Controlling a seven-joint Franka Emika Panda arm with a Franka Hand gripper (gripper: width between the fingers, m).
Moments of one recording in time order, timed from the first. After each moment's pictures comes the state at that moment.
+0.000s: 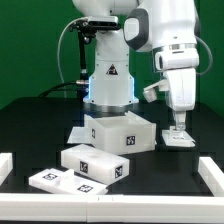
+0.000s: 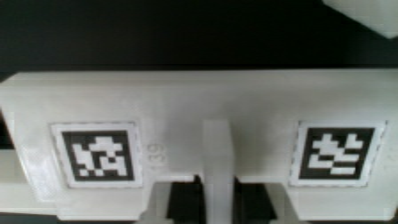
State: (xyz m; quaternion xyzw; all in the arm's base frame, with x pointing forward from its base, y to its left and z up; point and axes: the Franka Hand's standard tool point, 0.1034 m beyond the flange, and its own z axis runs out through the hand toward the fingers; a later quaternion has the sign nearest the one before) arm 0.443 0.124 0.055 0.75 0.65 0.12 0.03
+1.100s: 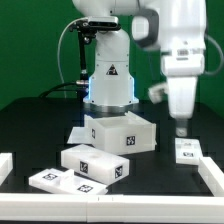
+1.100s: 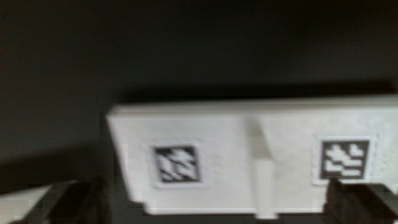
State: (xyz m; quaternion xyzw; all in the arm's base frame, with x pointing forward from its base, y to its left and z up) arm 0.453 0.108 0.067 0.80 0.59 0.04 0.02
